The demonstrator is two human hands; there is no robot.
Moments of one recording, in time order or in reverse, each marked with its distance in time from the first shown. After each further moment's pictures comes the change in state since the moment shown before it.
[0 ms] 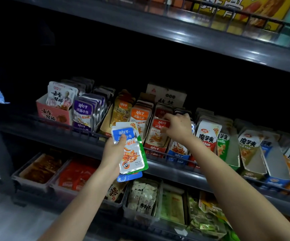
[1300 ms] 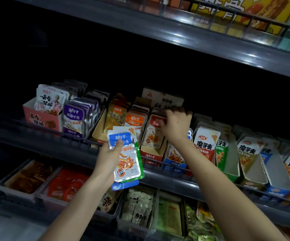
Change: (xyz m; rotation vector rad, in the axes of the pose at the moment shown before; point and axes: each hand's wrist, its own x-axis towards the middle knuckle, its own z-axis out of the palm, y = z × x) left_hand 0.006 0.000 0.006 -0.073 -0.042 0.041; right_hand 0.021 -0.003 0.005 -0.124 0.235 0.101
